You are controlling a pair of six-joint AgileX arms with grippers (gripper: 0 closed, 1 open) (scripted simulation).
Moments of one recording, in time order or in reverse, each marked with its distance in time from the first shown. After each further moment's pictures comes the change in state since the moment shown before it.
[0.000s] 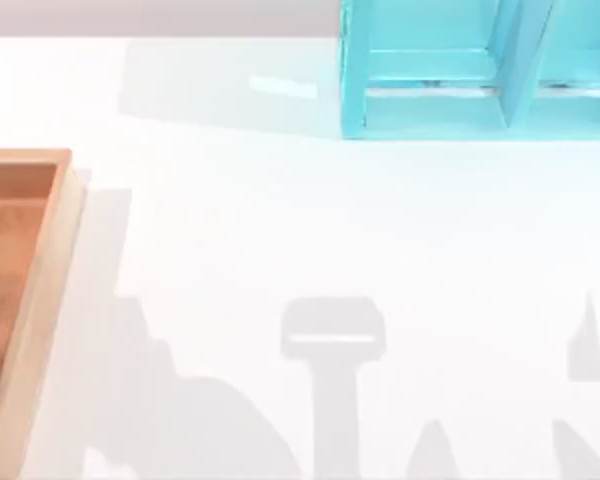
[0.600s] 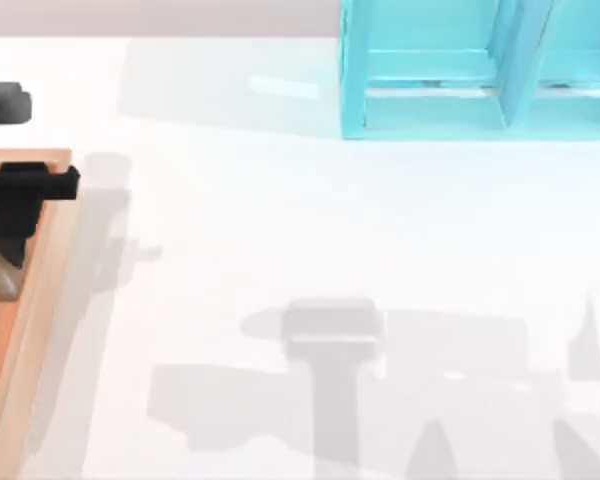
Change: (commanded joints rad) left arm -0.451 -0.119 0.281 -0.390 -0.012 -0.426; right arm 0.000 0.000 0.000 0.000 0.000 0.000
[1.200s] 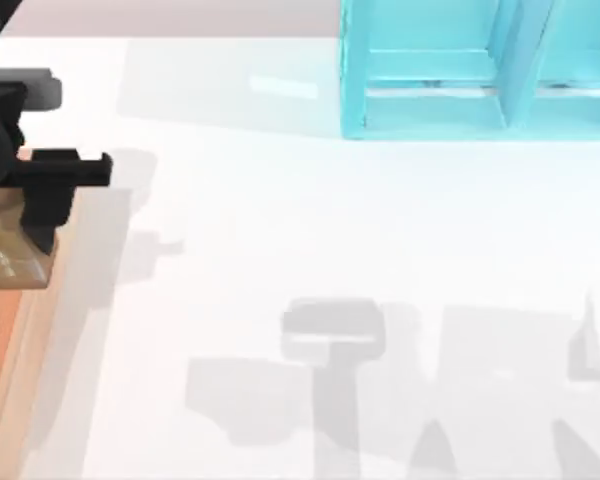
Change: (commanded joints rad) left arm -0.077 0.030 0.049 -0.004 -0.002 -0.074; right arm 0.000 0.000 0.000 0.000 0.000 0.000
